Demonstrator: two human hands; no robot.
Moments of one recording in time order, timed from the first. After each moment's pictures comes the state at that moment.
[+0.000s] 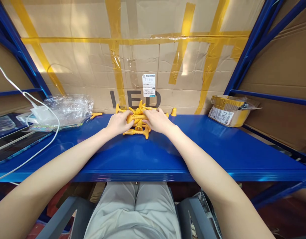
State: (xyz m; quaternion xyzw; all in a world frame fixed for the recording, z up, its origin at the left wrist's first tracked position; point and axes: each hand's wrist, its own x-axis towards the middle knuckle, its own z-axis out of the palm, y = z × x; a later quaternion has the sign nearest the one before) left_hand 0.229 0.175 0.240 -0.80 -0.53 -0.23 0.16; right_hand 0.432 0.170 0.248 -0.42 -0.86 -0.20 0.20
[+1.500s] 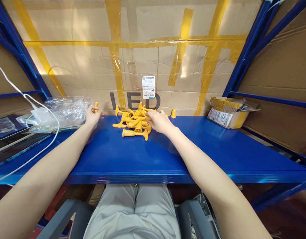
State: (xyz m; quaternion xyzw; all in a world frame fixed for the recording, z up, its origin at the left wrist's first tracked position) left_hand 0.120 0.268 0.226 -0.45 -0.60 -0.63 -0.19; right_hand 0.443 0.184 0.242 -0.46 -0.85 -0.14 0.23
